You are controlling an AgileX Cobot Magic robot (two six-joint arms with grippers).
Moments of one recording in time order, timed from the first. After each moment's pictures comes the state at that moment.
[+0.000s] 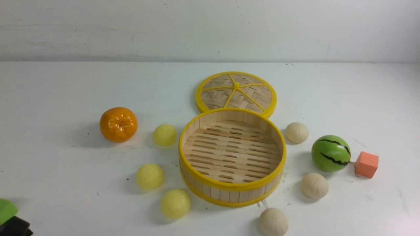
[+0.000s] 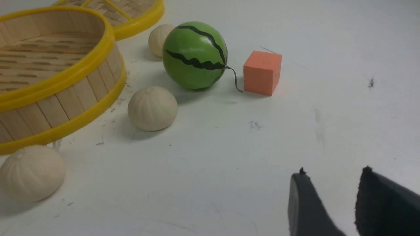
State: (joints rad) right arm 0.05 -0.01 0.02 -0.06 0.39 0.15; left arm -0.09 -0.01 0.02 -0.80 0.11 -0.31
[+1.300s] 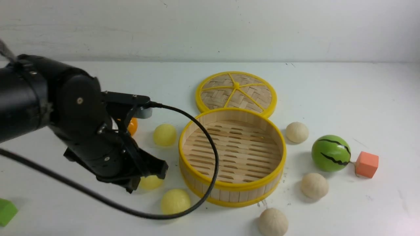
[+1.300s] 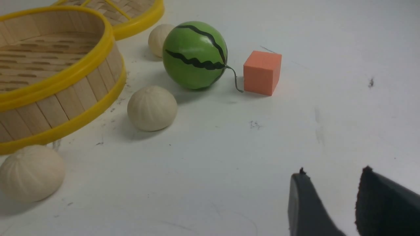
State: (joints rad) right arm 0.05 -0.01 0.02 -0.06 0.39 0.15; left arm -0.47 1.56 -1.13 0.03 0.87 -0.23
